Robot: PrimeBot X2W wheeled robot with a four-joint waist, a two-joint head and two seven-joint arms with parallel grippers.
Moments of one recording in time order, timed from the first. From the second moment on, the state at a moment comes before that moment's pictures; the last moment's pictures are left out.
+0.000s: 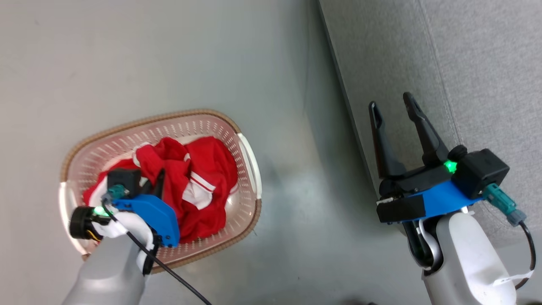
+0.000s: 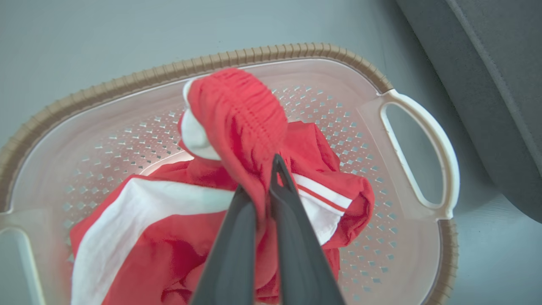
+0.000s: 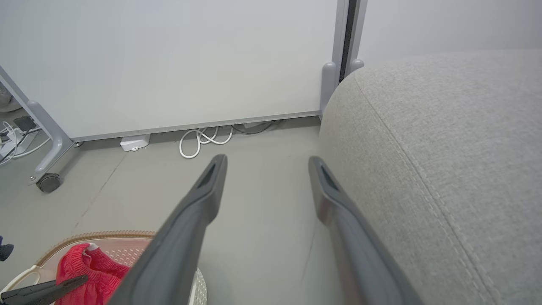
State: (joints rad) left arm -0.67 0.19 -0.51 1.13 -0.52 -0.11 -0.25; right arm -0.40 -0.05 0.15 0.17 0.22 0.13 -0.26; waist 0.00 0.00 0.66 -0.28
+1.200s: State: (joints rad) left arm -0.70 0.08 -0.89 0.80 -0.72 -0.13 -0.23; right arm -0.12 -0.05 0.13 0.23 0.16 0.13 -0.19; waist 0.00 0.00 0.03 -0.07
